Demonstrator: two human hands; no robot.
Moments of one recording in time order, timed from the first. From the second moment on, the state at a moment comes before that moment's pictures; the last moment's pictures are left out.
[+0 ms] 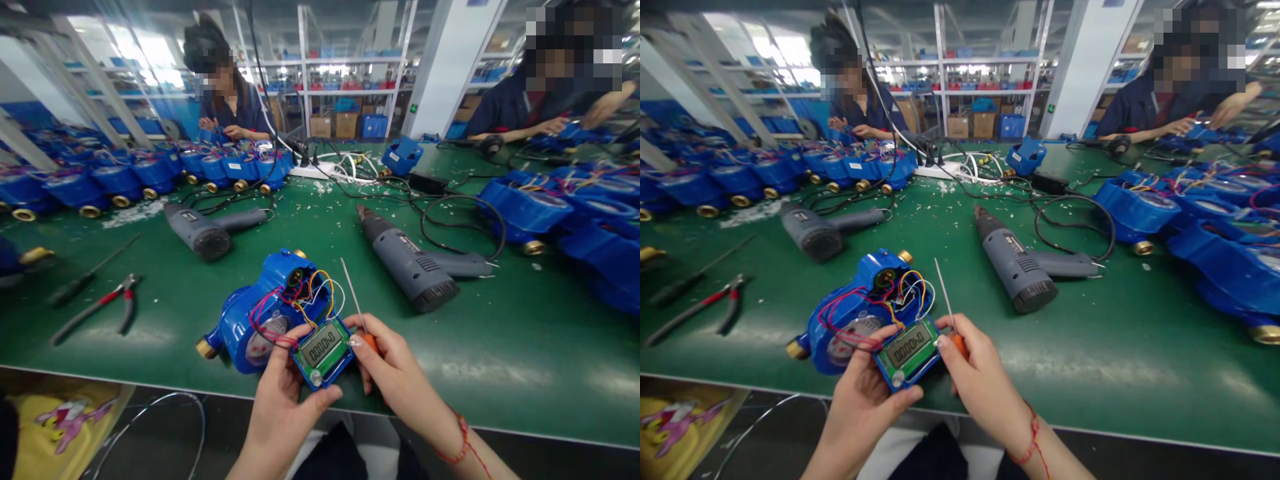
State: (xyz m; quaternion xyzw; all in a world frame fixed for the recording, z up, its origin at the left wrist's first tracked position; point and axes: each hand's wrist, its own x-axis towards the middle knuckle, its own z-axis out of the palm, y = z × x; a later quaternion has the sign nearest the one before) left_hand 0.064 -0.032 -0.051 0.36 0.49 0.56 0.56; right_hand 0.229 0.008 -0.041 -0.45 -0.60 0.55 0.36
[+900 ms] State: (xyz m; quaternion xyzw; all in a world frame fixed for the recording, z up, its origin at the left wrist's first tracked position) left_hand 0.048 -0.035 -0.070 0.26 0.42 0.61 0.61; right_hand 0.231 0.006 -0.041 -0.45 -0.58 0.58 0.34
